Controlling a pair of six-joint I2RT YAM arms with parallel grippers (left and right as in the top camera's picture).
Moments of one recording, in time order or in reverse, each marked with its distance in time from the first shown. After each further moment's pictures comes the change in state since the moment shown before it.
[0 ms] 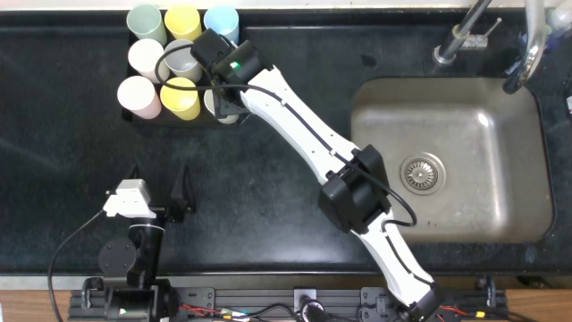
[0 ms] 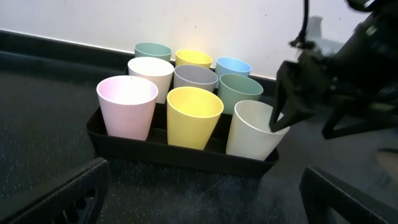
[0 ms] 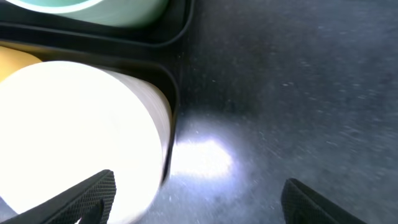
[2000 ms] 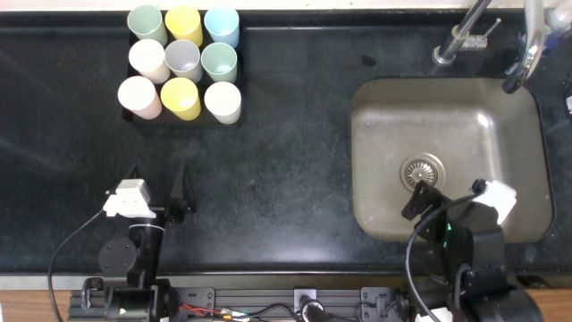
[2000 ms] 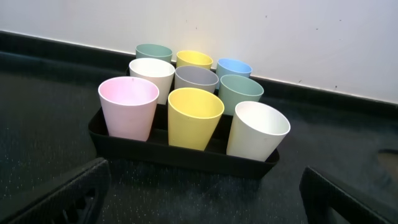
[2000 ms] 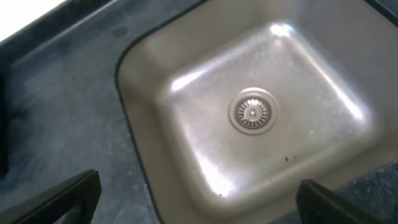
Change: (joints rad) left arm 0.000 0.000 0.000 0.000 -0.003 0.000; right arm -0.546 -1.899 -1.591 0.216 0.143 0.040
